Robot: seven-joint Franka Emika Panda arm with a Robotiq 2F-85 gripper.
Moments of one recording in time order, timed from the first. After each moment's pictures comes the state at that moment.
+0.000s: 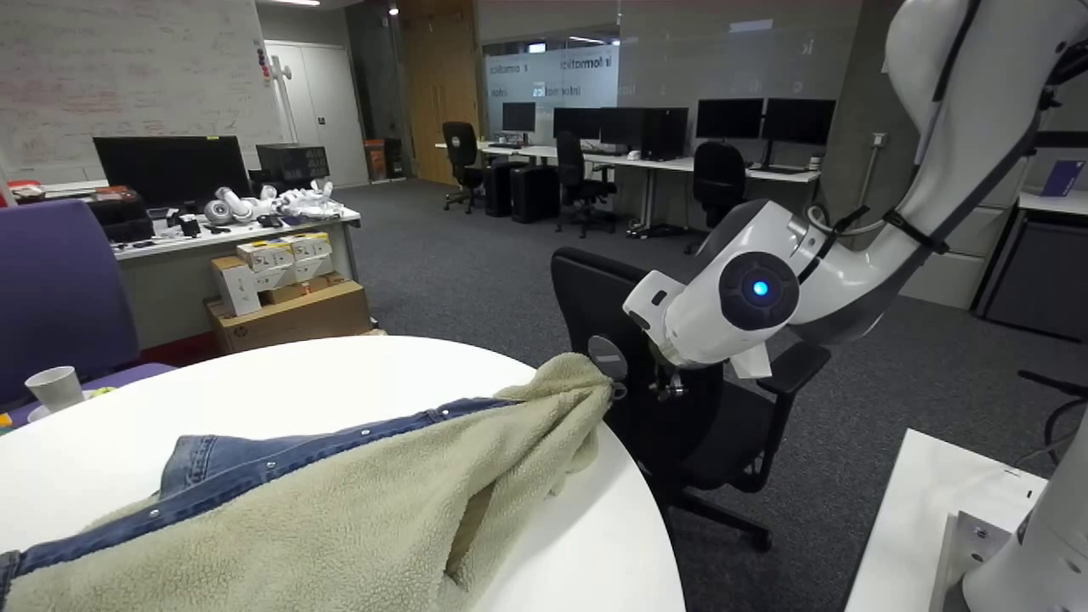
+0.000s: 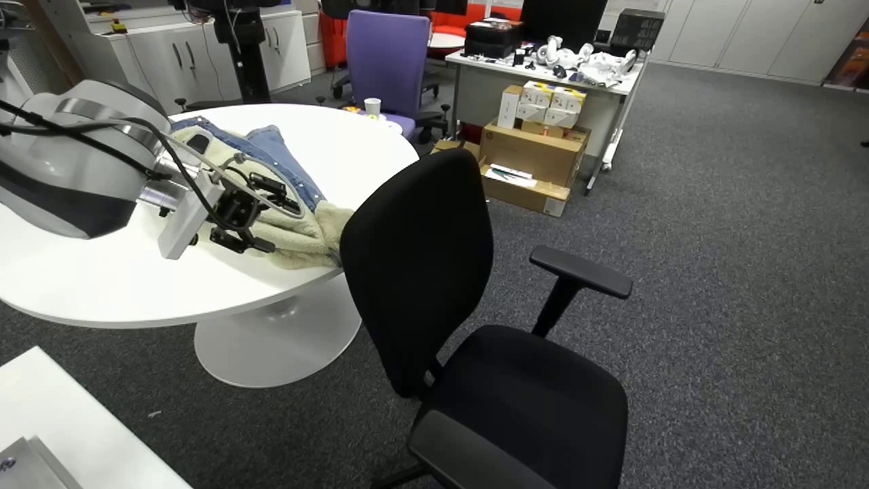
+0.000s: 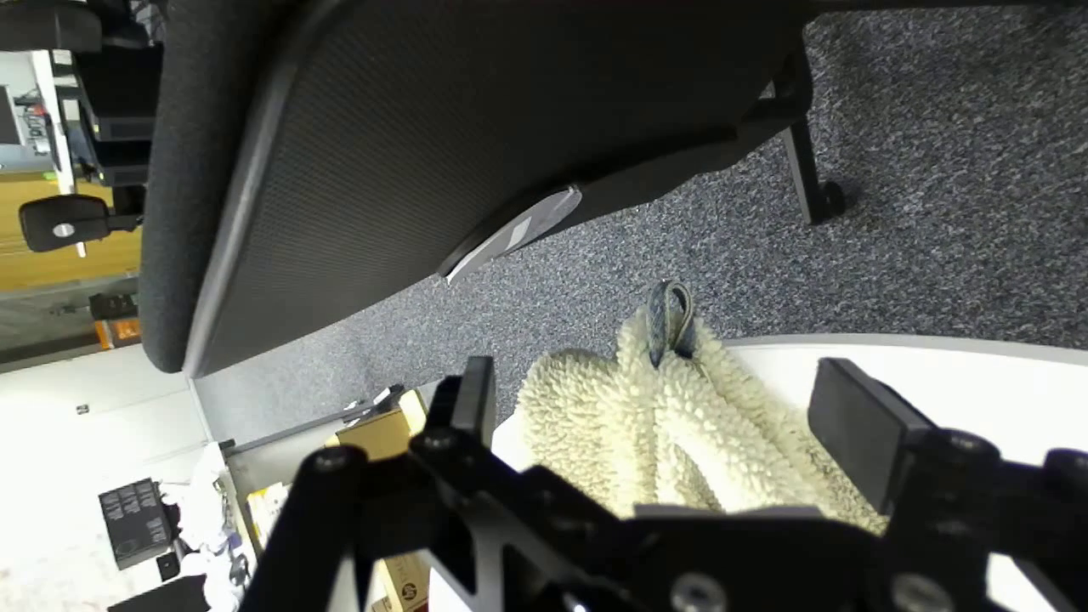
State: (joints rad) arm 0.02 -0.01 0.18 -2.62 -1.70 2.53 0.85
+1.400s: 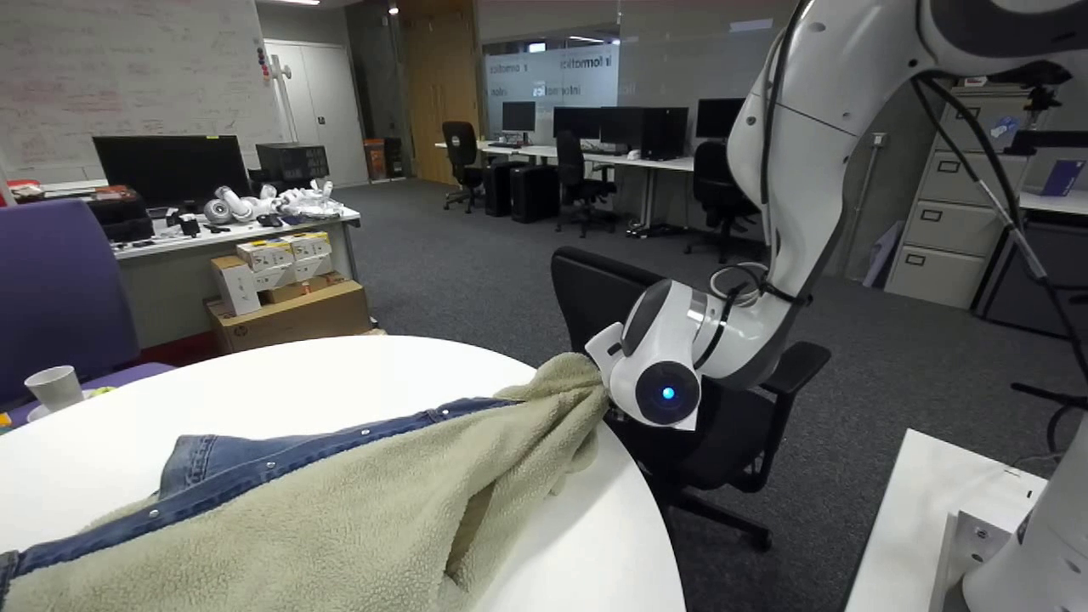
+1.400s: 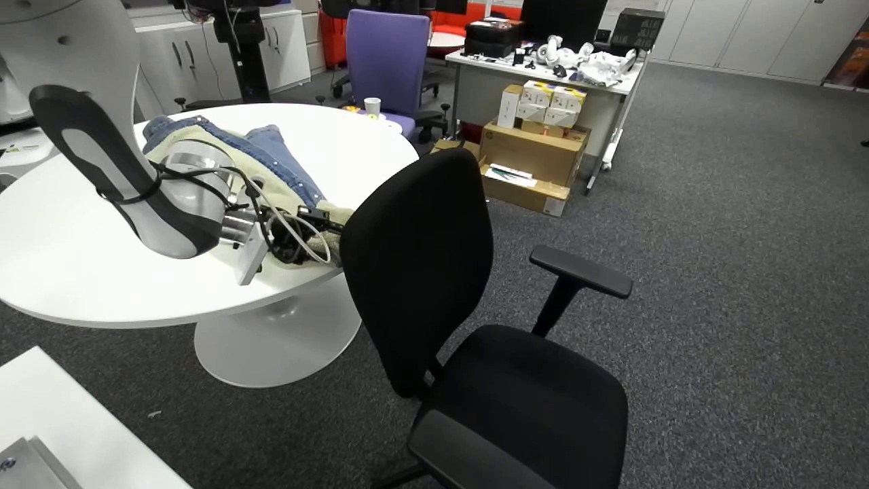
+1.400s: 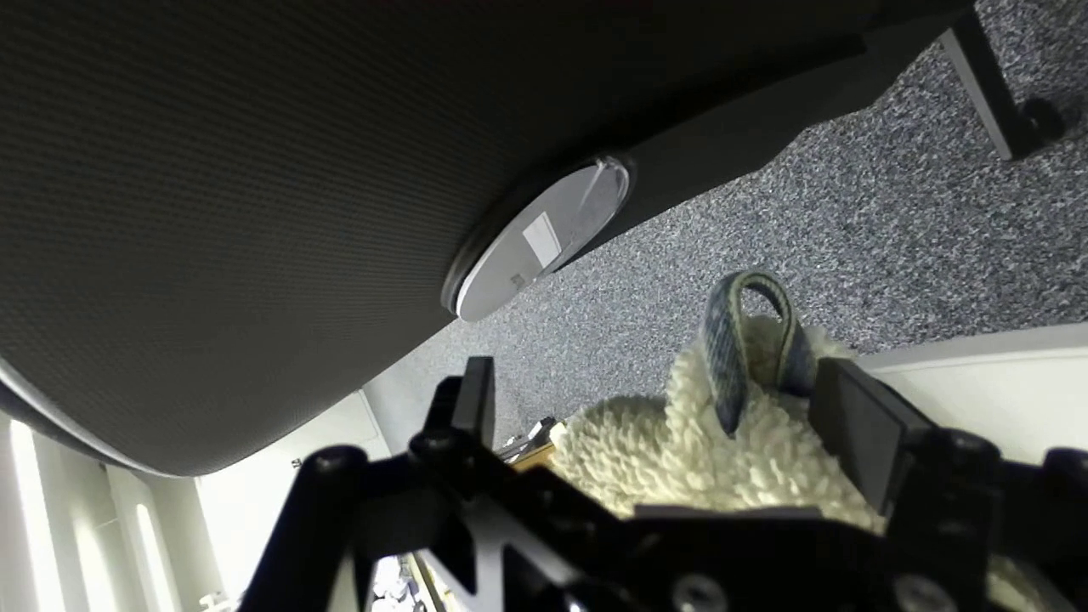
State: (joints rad) arm 0.05 0.45 0.17 -2.32 -1.96 2.23 1.33
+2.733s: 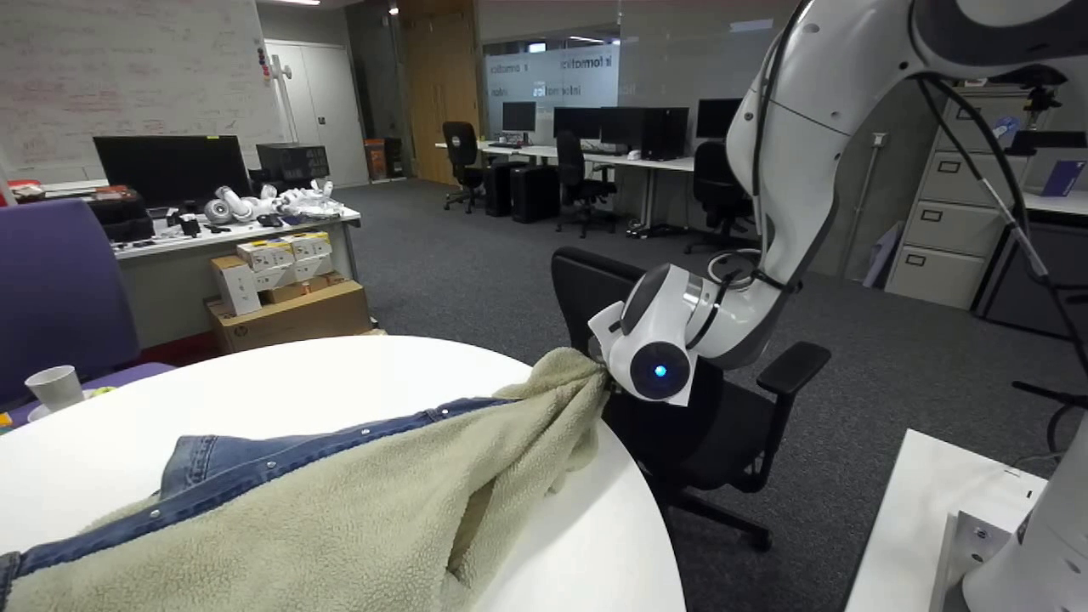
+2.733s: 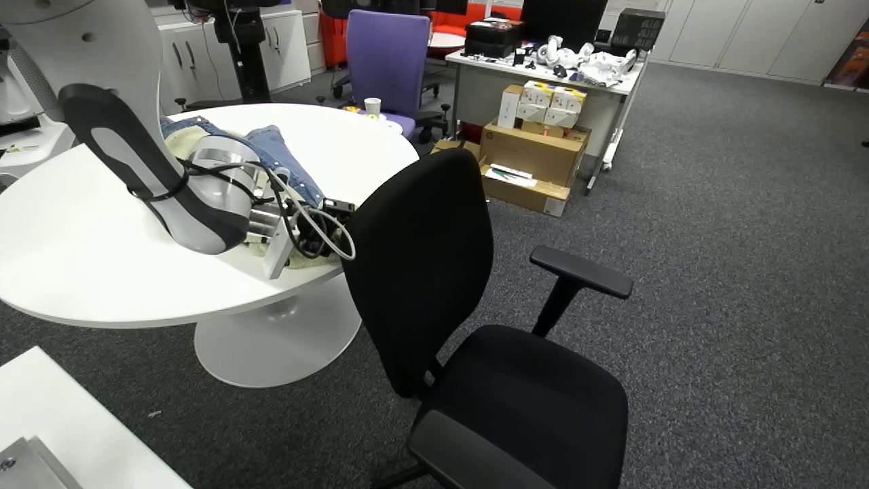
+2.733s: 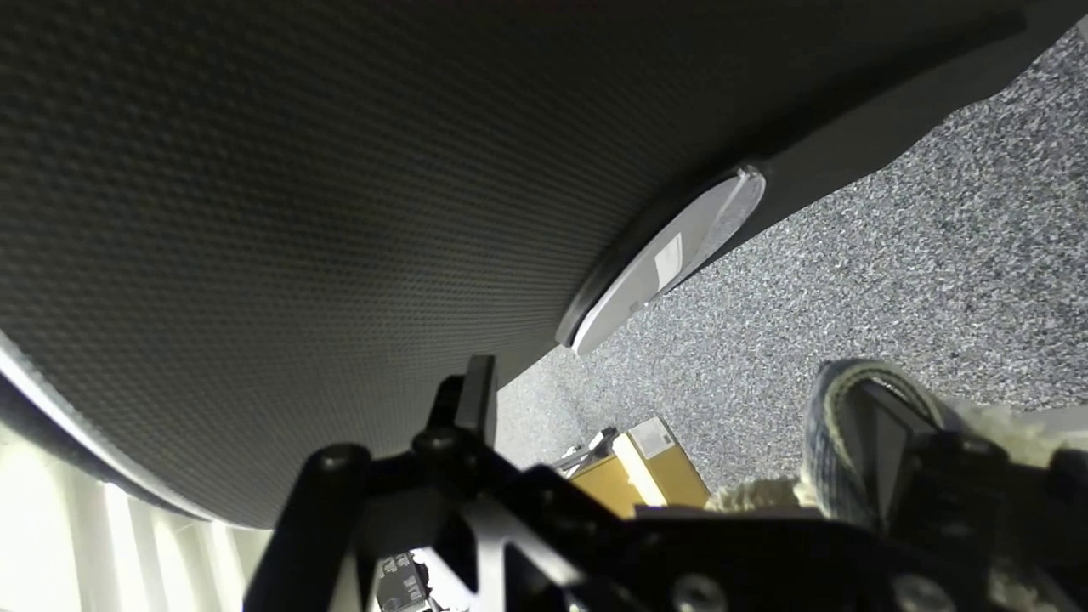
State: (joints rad) arm 0.03 0.46 0.12 -2.27 -2.01 2.22 1.36
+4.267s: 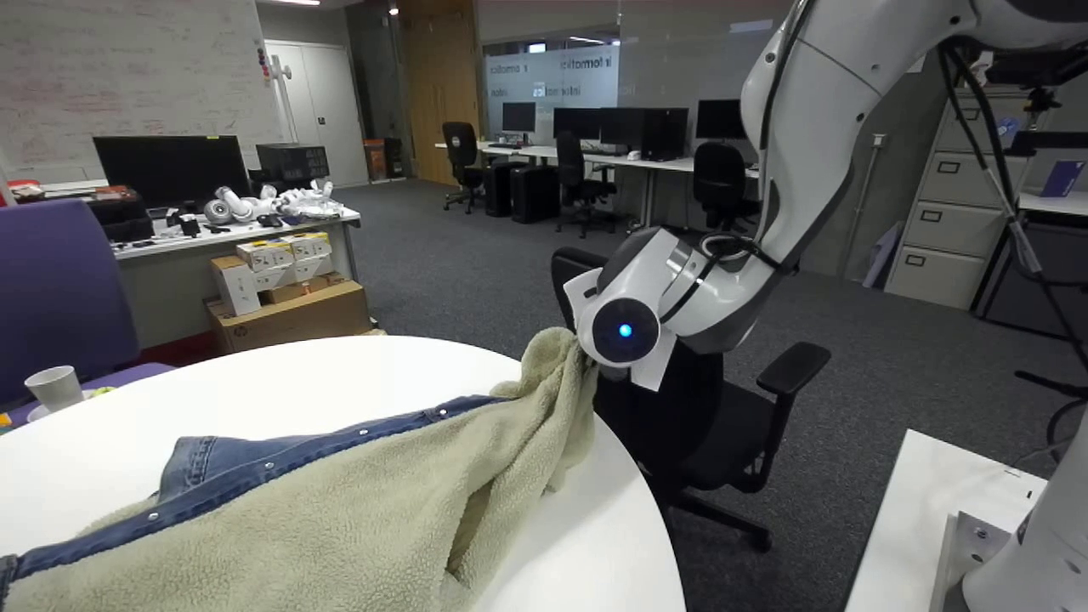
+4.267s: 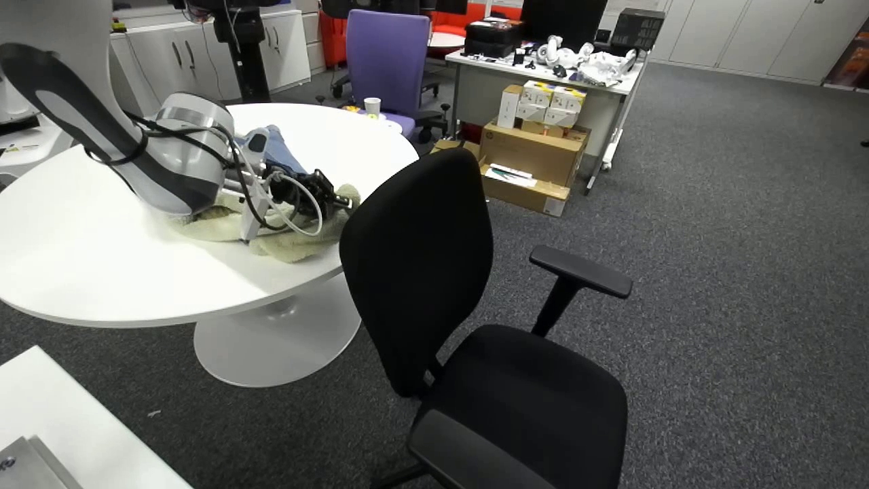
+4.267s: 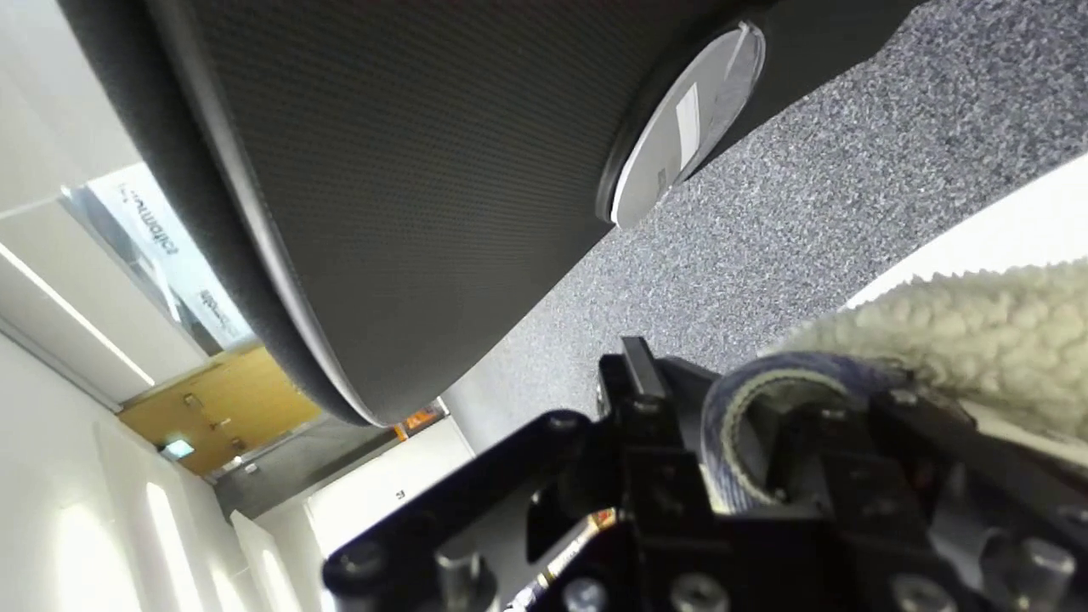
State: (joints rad) arm 0.04 0.35 0.20 -2.25 -1.79 2.22 1.31
